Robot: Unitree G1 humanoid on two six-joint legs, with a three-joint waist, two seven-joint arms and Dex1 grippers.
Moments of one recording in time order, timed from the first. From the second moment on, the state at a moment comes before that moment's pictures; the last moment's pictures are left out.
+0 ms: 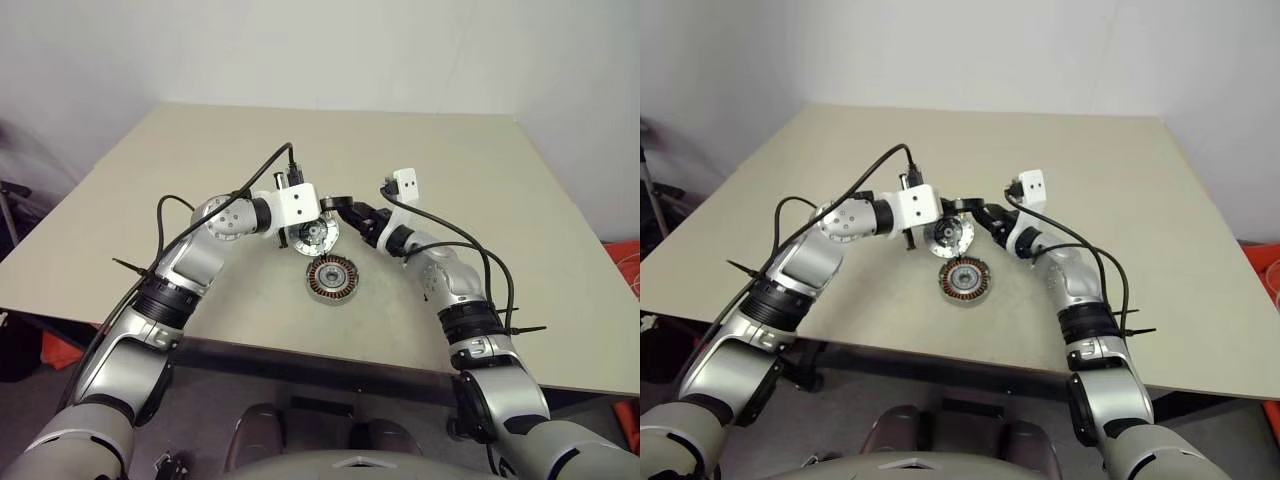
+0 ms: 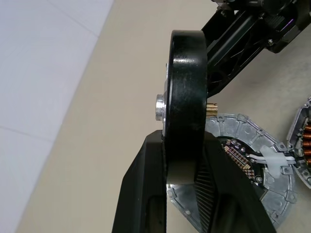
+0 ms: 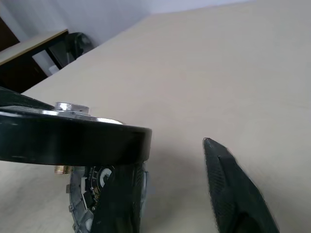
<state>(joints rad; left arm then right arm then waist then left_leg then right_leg) -0.70 0.43 -0.34 0.13 0.22 0.11 -0.81 -0.60 -0.22 0.00 0.47 0.40 0.31 0.54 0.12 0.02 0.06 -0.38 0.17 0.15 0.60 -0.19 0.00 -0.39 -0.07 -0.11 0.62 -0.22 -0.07</state>
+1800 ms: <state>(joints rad) -0.69 0.39 -0.43 0.06 0.16 0.06 -0.84 -0.67 -0.64 0.19 0.72 0.29 -0.21 1.07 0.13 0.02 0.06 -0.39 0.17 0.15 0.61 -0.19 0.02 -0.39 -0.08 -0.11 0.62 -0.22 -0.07</state>
